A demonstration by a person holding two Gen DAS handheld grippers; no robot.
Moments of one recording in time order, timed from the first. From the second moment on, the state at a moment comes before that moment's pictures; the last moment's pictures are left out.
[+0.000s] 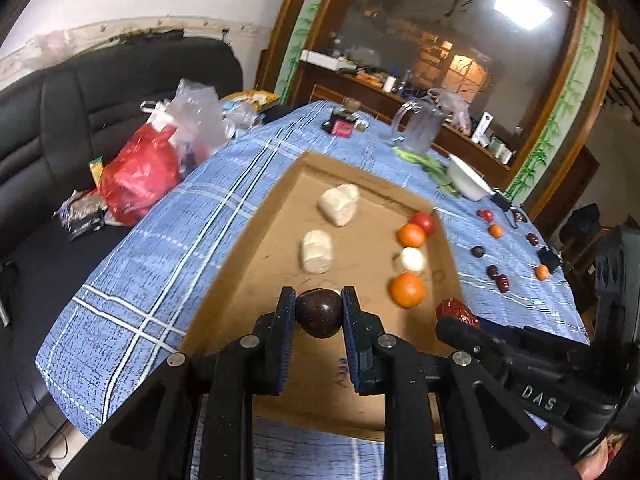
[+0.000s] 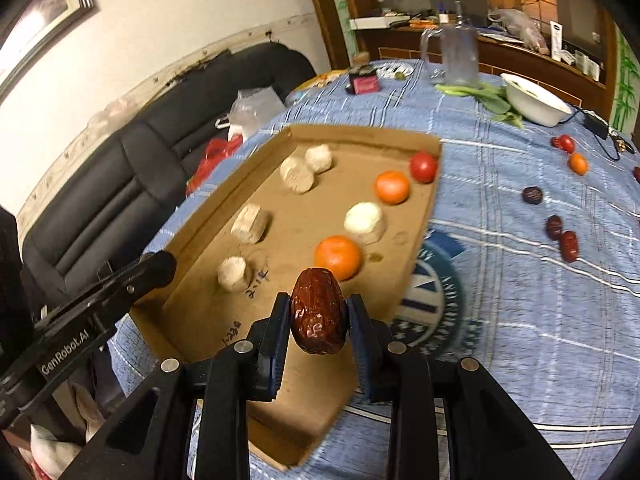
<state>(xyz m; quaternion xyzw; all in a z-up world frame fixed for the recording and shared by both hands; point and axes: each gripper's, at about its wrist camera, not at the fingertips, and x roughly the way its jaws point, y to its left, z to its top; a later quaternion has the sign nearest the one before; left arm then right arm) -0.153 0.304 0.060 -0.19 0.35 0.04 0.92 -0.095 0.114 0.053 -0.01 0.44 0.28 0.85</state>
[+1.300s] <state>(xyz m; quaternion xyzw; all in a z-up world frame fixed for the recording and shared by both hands) -0.171 0.264 0.093 -0.09 0.32 0.10 0.94 -0.132 0.081 0.067 -0.01 0.36 0.22 0.90</state>
